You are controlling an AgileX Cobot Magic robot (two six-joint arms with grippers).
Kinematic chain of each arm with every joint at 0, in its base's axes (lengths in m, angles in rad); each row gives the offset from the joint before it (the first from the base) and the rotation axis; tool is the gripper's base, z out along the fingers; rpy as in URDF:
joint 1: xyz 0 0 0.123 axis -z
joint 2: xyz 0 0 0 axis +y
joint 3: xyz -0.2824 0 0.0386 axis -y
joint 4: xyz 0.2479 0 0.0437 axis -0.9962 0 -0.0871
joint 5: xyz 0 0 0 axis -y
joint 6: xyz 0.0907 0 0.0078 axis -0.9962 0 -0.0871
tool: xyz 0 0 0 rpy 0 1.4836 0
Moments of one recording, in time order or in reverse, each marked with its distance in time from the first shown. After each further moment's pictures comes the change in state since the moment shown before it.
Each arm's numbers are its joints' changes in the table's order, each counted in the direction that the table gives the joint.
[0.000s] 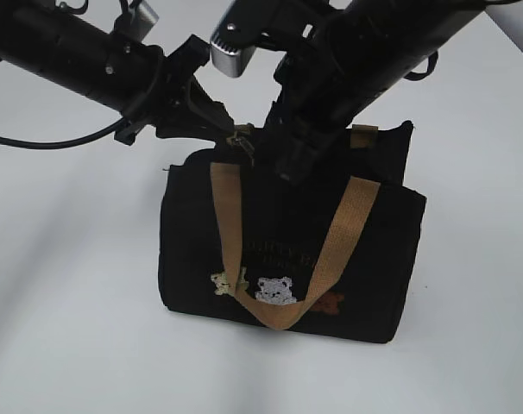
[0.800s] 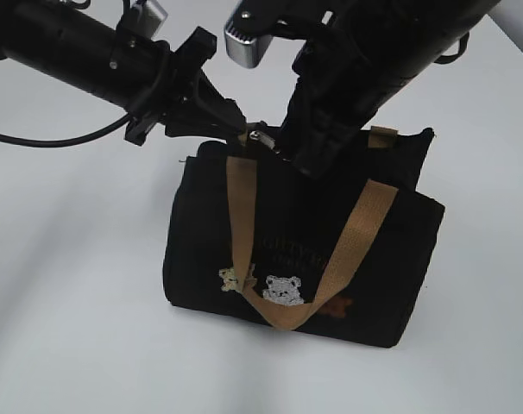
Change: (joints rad) left arm 0.008 0.000 0.006 0.036 -0.040 -0.002; right arm 0.000 -0.051 0.002 0.103 -0.086 -0.100
